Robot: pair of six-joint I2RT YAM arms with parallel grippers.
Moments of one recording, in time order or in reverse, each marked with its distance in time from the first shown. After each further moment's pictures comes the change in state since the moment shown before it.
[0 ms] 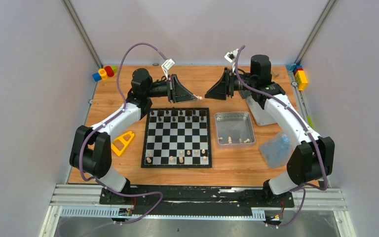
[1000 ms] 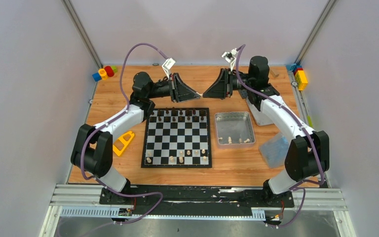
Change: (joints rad) left arm -0.037 0.019 -0.035 0.267 -0.069 -0.153; right arm 0.009 0.043 -0.100 0.379 -0.151 0.341
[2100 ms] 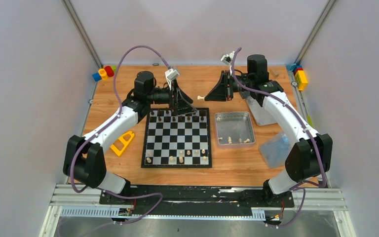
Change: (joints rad) left arm -0.004 -0.093 0.004 -0.544 -0.048 0.539; right arm 0.002 -0.001 0.100 -0.403 0.029 -0.382
